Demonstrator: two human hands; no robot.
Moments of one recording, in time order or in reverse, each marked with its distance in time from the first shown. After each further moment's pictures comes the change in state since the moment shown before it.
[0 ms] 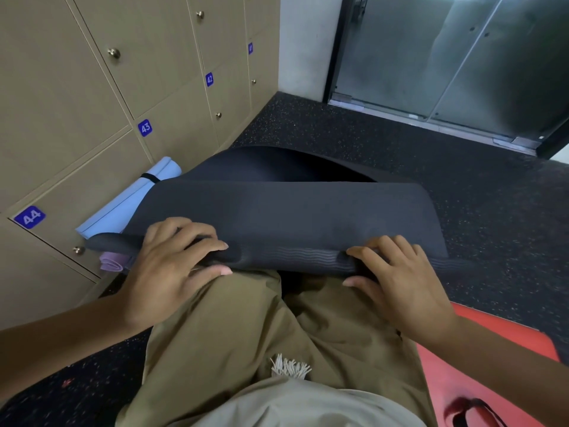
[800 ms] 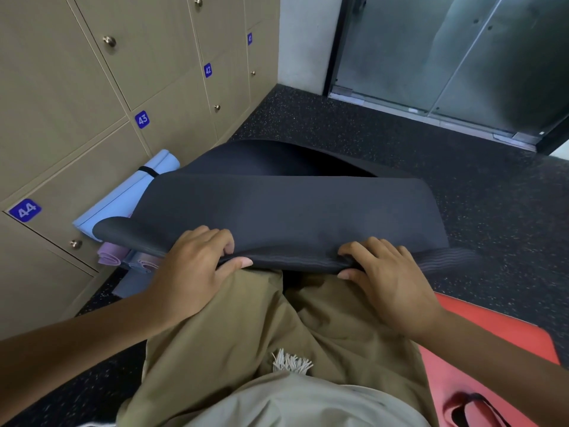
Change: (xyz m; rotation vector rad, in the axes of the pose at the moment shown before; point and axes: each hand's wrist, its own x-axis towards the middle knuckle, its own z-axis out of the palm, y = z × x) left_hand 0.004 0.013 0.037 -0.139 -0.129 -0.181; right_hand 0.006 -0.010 0.016 0.057 -0.164 0.086
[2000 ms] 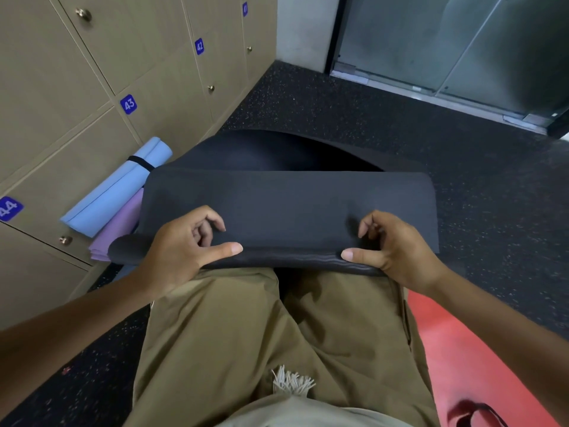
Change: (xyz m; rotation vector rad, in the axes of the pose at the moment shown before) left_hand 0.039 -0.027 -0.002 -0.561 -0.139 -0.439; right_hand 0.061 0.050 0.014 0.664 -0.142 0.287
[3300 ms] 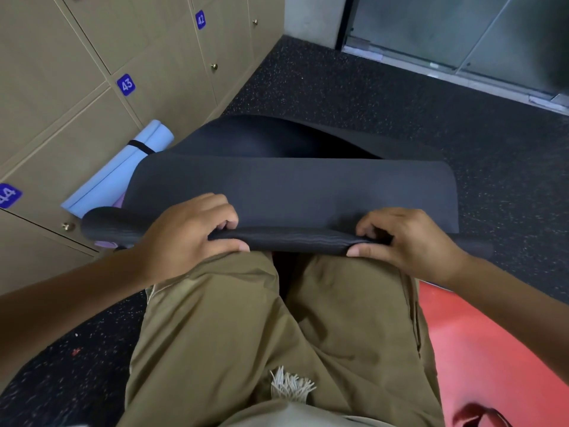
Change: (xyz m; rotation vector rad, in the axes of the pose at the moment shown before) left_hand 0.031 -0.007 -0.002 0.469 -0.122 0.520; right_hand 0.025 0.008 -0.010 -0.267 -0.067 -0.550
